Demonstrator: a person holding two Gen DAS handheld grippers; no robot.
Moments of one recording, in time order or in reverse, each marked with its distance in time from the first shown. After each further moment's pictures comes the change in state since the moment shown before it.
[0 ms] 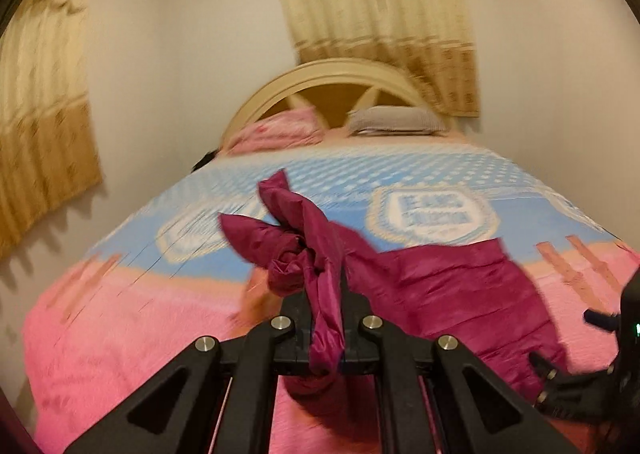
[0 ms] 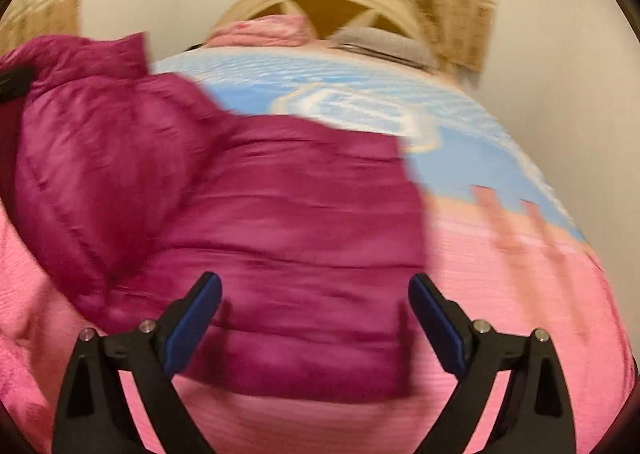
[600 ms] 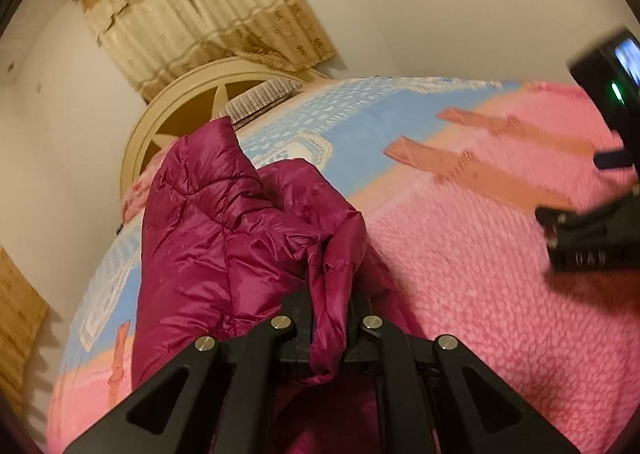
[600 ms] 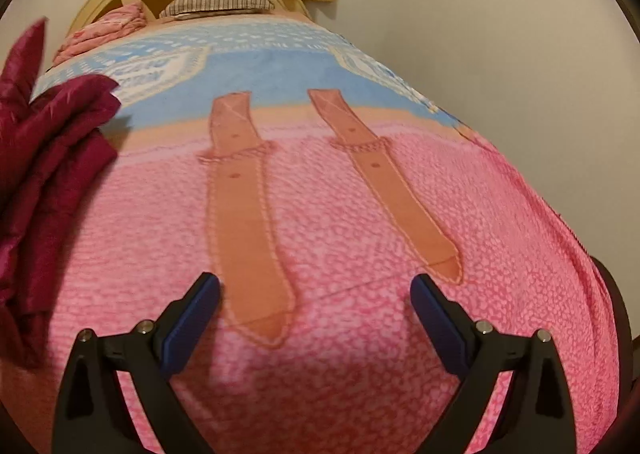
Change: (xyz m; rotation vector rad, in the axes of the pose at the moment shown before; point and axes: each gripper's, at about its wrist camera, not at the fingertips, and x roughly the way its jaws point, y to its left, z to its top) left arm 0.051 -0.239 -0.075 0.513 0.055 -0.190; right arm 0.031 -0.193 -0.066 0.294 0.162 -0.306
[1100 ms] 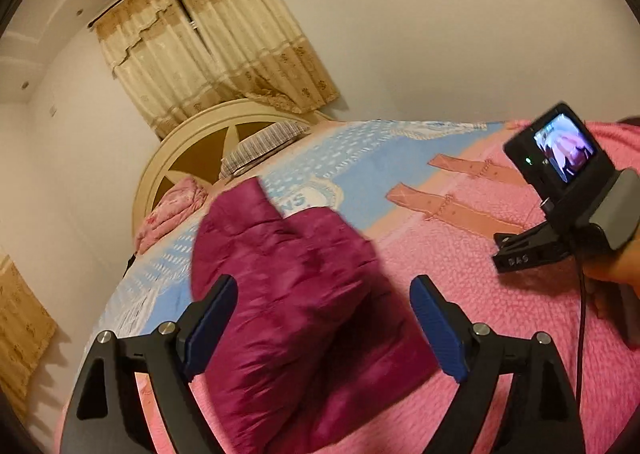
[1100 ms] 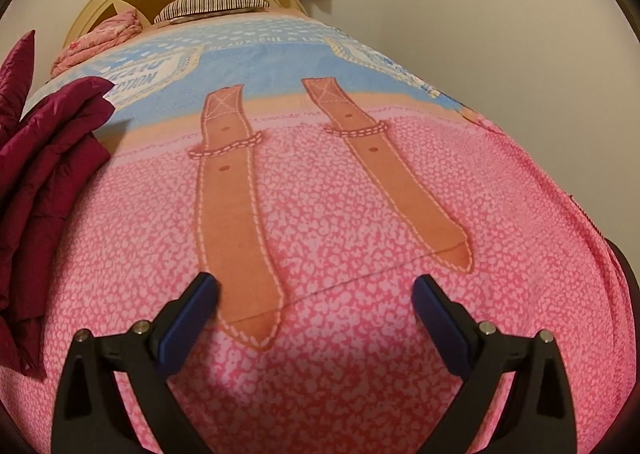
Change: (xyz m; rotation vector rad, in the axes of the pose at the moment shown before) left arm -0.101 0.040 -0.007 -0.025 -0.149 0.011; right arm 0.011 -0.009 -0.002 0.042 0.010 0.038
